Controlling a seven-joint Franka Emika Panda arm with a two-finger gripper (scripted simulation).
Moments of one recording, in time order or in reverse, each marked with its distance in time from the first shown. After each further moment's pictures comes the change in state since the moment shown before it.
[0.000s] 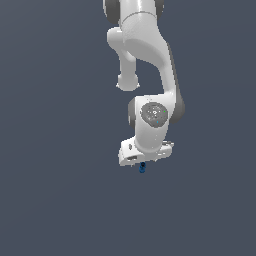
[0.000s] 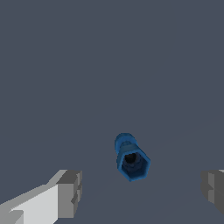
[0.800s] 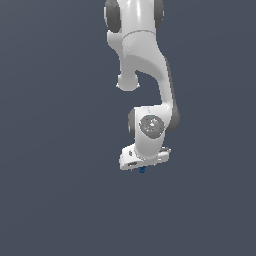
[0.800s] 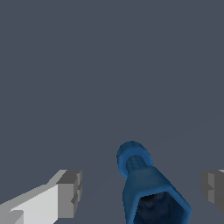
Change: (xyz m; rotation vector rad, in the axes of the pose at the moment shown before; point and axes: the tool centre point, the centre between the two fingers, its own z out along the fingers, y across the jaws) arm 0.000 -0.001 0.047 0.001 0.000 -0.003
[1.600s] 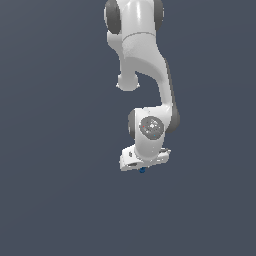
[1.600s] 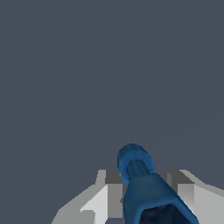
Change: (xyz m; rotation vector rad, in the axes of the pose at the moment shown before) arm 0.002 0.000 0.004 0.000 0.002 0.000
